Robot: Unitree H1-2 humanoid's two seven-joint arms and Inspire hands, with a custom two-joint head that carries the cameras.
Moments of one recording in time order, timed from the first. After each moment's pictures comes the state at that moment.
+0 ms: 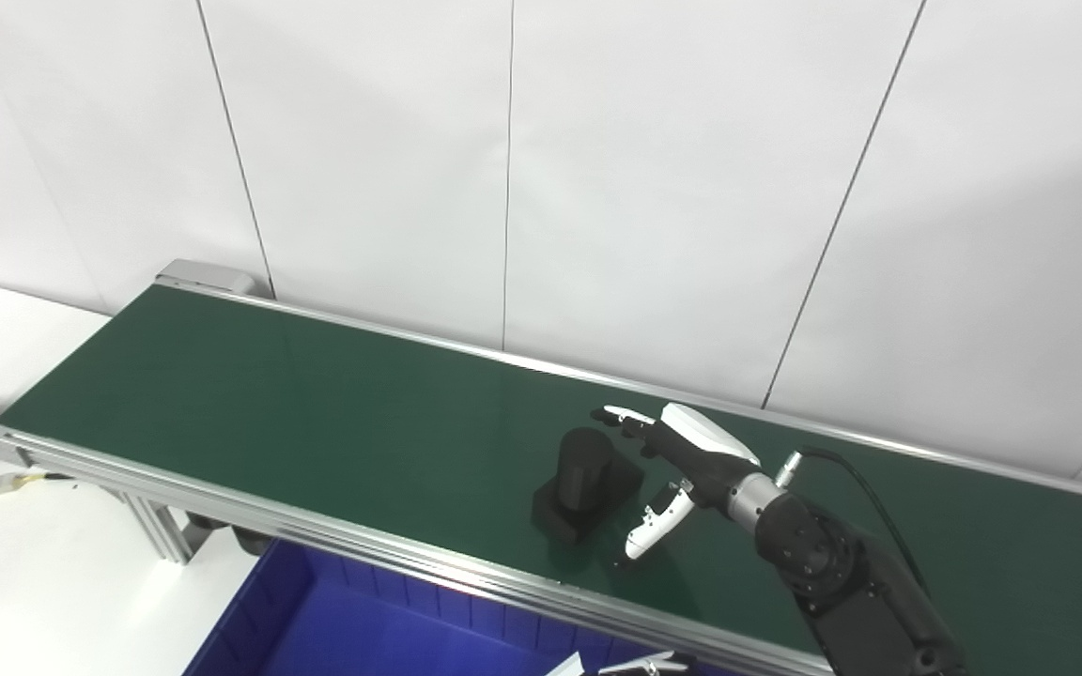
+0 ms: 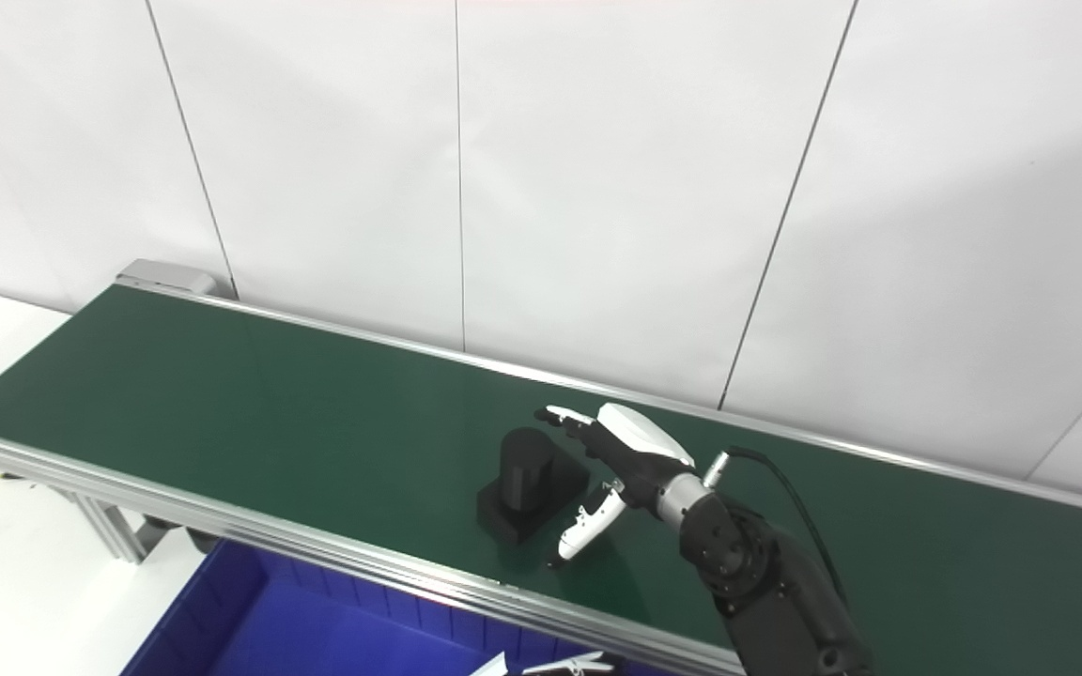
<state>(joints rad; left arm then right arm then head) 0.09 0.07 -0.37 0.22 0.16 -0.42 -0.24 -0.78 -0.12 0.50 0.64 -0.51 -0.05 0.33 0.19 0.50</state>
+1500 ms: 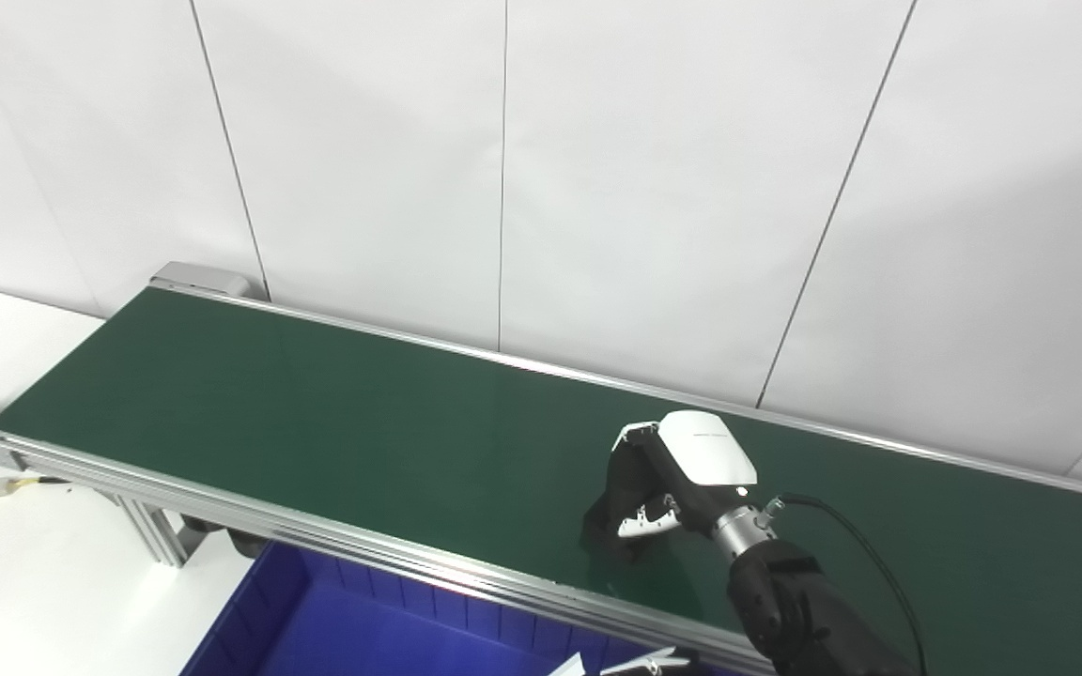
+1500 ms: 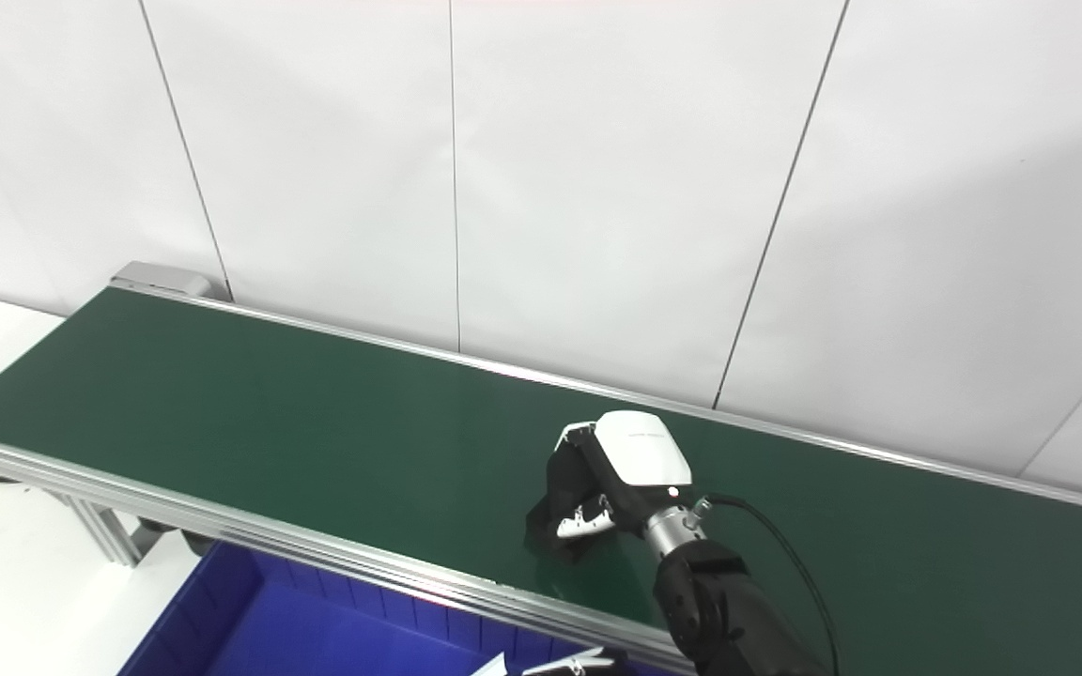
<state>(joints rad) 0.11 0.06 -0.38 0.16 0.17 -0.40 -0.24 -0.75 -0.08 0.60 0.83 -0.78 -0.18 -0.25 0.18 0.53</state>
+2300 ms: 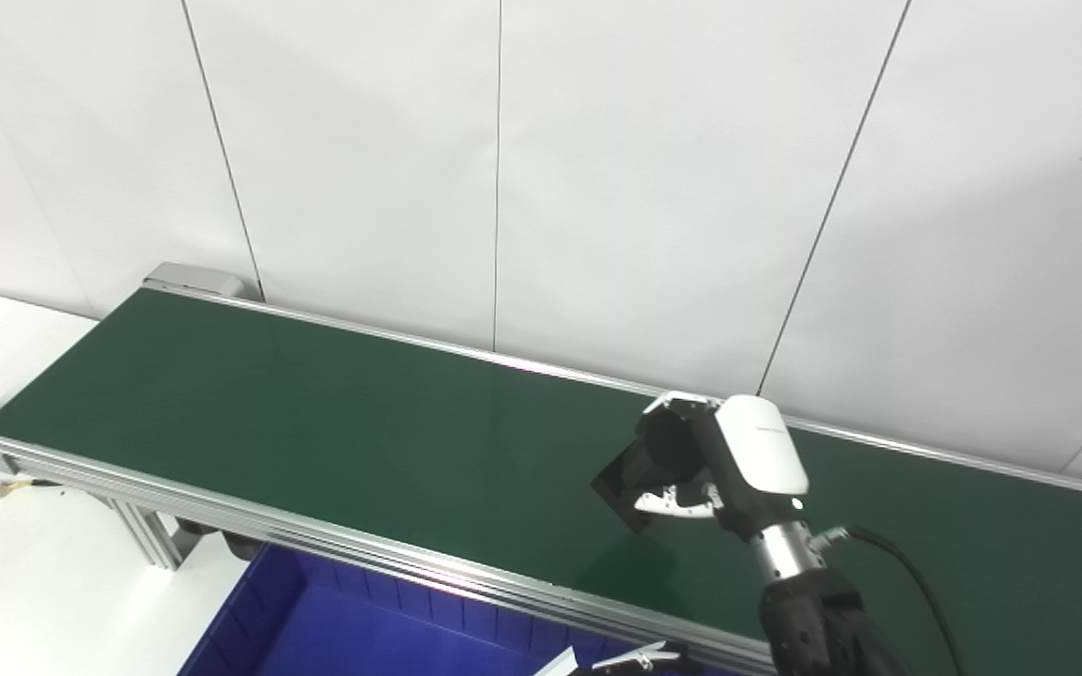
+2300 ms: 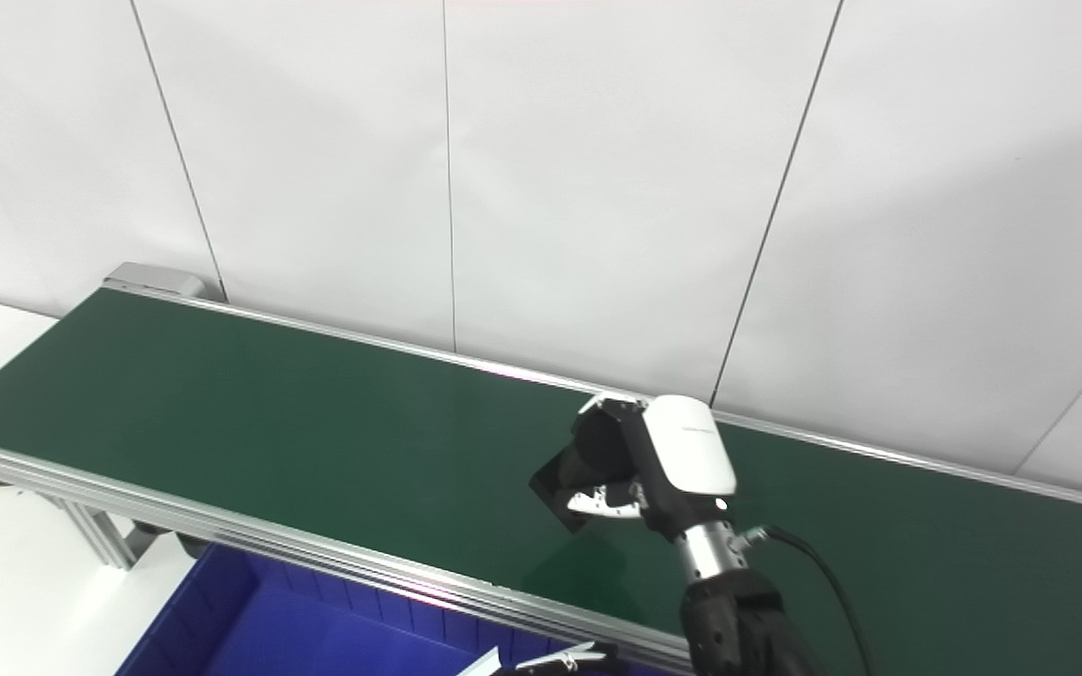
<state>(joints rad) 0.09 0.08 -0.37 0.19 0.16 -0.40 -0.26 -0.54 -0.13 0.42 0.41 -0.72 -0.21 -0.26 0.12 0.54</state>
